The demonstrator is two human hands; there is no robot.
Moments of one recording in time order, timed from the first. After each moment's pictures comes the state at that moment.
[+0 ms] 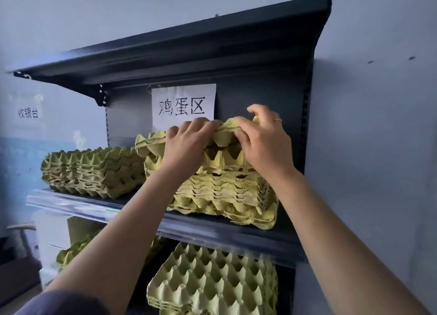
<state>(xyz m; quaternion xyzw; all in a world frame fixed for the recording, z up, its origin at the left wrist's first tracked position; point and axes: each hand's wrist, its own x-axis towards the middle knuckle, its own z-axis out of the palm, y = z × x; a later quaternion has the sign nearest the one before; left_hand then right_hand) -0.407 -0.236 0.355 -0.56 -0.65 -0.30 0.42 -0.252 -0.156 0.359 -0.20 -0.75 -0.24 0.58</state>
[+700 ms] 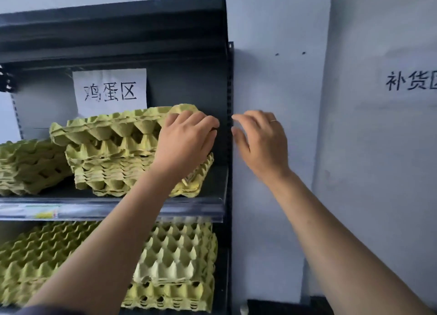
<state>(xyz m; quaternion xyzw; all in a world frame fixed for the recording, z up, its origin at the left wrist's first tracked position) -0.260 -0.249 0.339 -0.66 -0.48 -0.36 0.46 -0.100 -0.179 0.324 -0.24 -0.70 -0.31 0.60</state>
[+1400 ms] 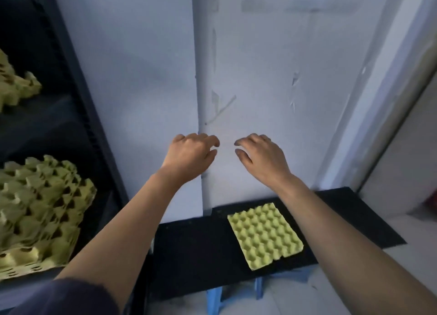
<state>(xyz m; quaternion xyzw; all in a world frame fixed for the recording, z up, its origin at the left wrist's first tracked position) 0.063 -0.100 0.149 -0.83 -0.49 -0.24 0.13 0.258 -0.099 0.124 -0.52 -0.79 -0.16 0.28</state>
